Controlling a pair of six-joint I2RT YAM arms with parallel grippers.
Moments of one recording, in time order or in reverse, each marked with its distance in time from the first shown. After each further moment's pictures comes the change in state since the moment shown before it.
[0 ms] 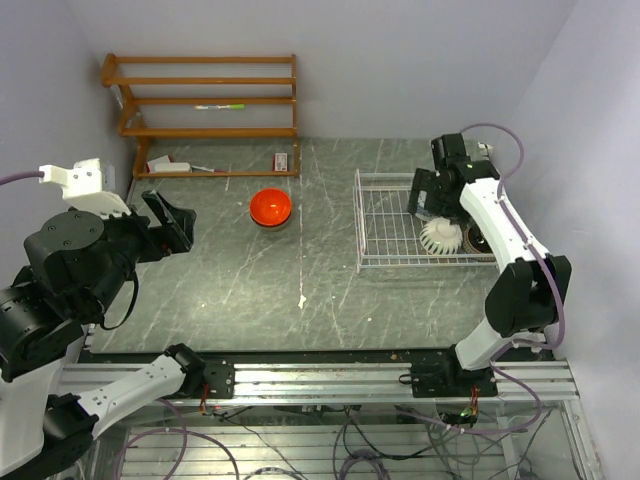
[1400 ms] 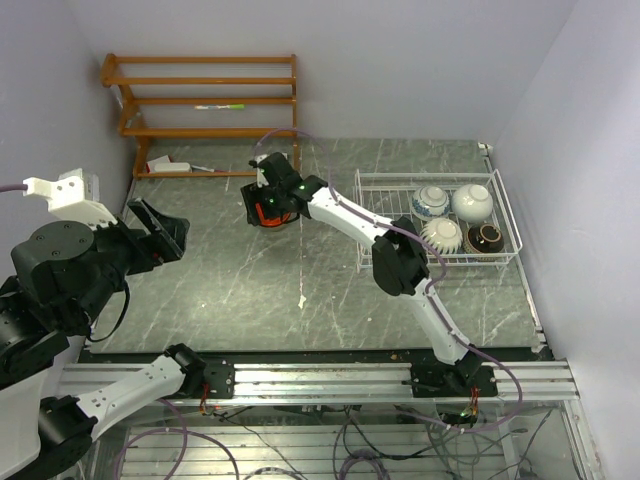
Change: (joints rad) left arm 0.000 -0.018 0.039 -0.099 0.009 -0.132; right arm 0.659 0.808 0.786 0.409 -0.332 -0.090
